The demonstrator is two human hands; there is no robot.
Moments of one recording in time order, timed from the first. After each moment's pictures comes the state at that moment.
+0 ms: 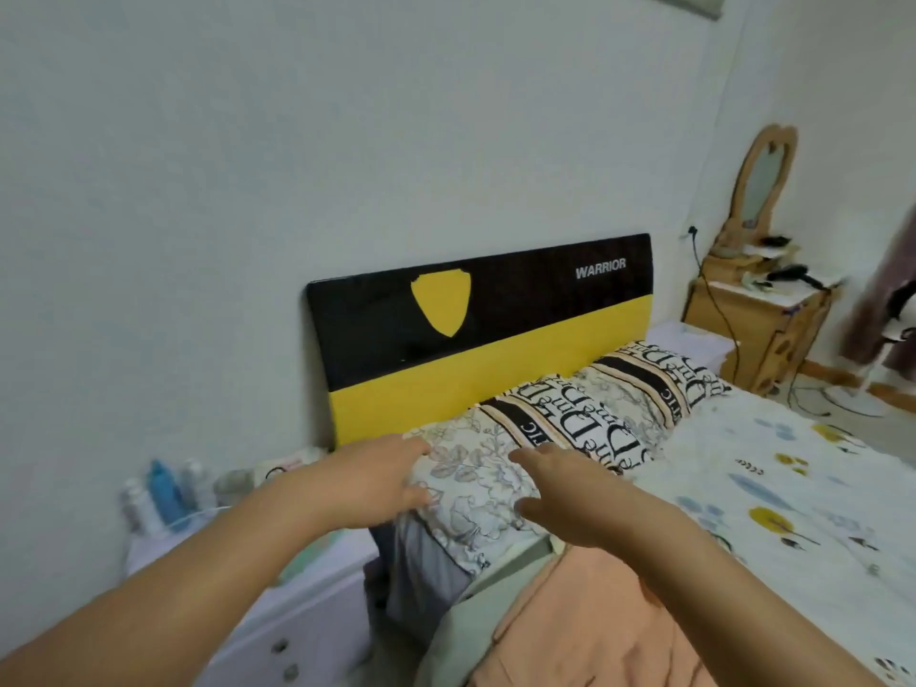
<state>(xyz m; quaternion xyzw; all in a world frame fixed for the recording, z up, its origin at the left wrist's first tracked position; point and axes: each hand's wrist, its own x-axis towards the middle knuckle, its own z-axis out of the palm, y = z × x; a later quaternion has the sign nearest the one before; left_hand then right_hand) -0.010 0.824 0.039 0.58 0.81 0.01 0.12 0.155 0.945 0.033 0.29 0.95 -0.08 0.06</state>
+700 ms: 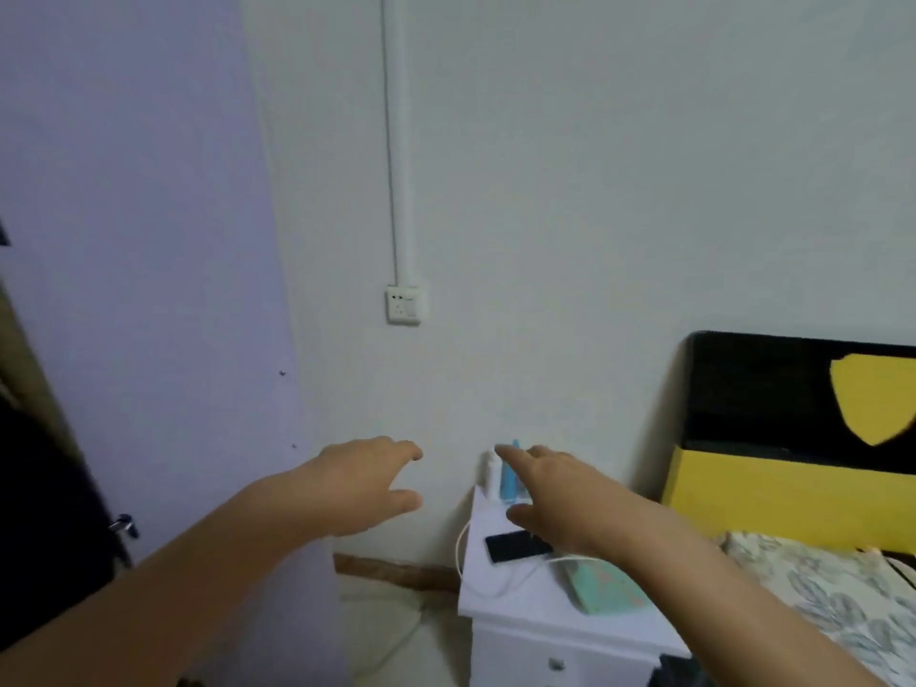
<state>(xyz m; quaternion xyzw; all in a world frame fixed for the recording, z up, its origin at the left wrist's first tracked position) -0.135 0.466 0.067 0.22 0.97 0.03 0.10 -0.097 0.665 0.060 -0.09 0.99 -0.05 0.06</state>
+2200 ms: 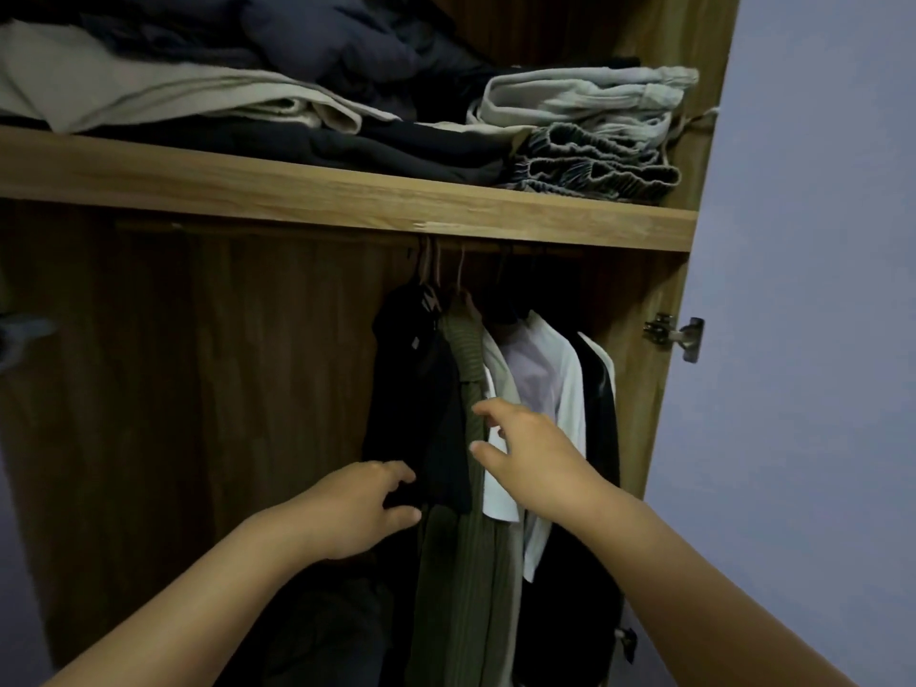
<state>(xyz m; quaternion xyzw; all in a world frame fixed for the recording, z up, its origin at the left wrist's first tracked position) 0.013 0.017 0.107 -0.32 0.93 0.18 -0.06 -0.144 0.124 0.140 -0.61 0.74 -0.30 0.00</state>
